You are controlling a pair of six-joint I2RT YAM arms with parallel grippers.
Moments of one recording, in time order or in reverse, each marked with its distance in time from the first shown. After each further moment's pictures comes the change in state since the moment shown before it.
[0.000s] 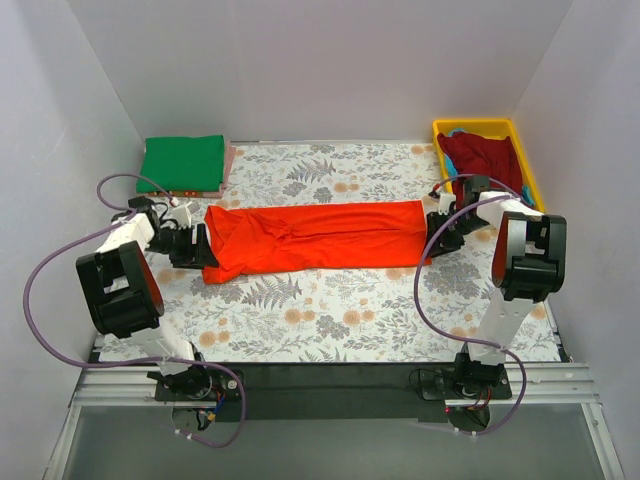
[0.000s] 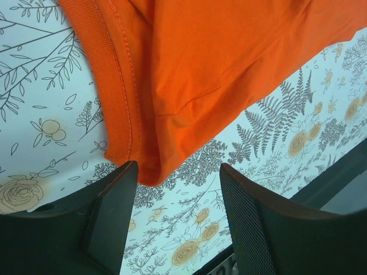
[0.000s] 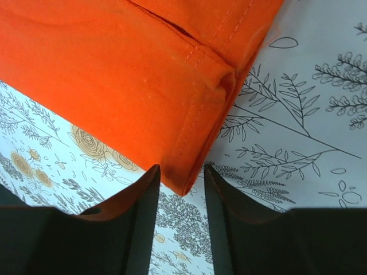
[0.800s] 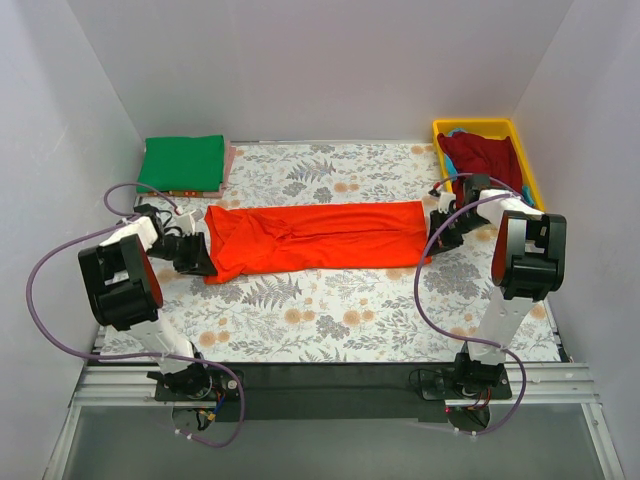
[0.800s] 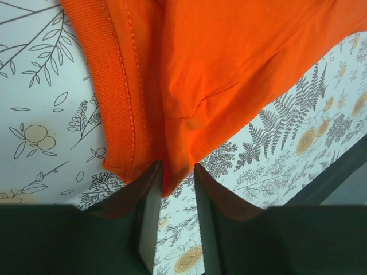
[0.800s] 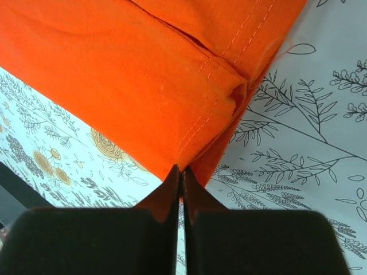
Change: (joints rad) left arm 0.000 0.058 -0.047 0.042 0.003 0.004; right arm -0.001 0.019 0.026 -0.026 -0.055 0.029
